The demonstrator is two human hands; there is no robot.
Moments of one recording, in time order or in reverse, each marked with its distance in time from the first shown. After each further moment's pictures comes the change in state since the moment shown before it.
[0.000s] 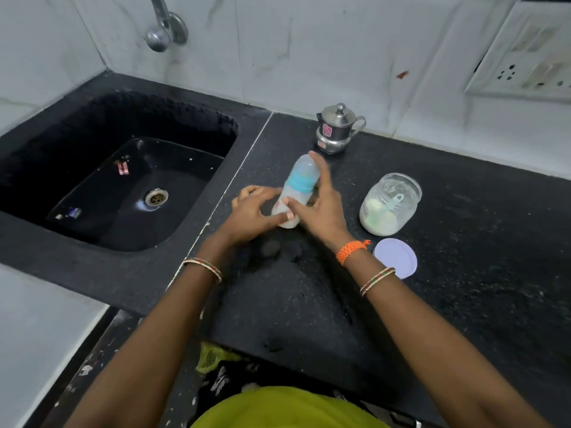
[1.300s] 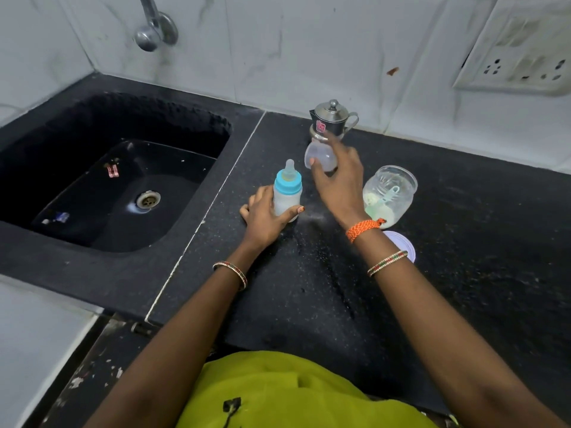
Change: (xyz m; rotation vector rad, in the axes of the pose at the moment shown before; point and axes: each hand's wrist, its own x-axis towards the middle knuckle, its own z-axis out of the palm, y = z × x) left_hand 0.008 0.000 0.053 -0.060 0.269 -0.113; right_hand 0.026 0.001 -0.022 -0.323 0.233 -0.077
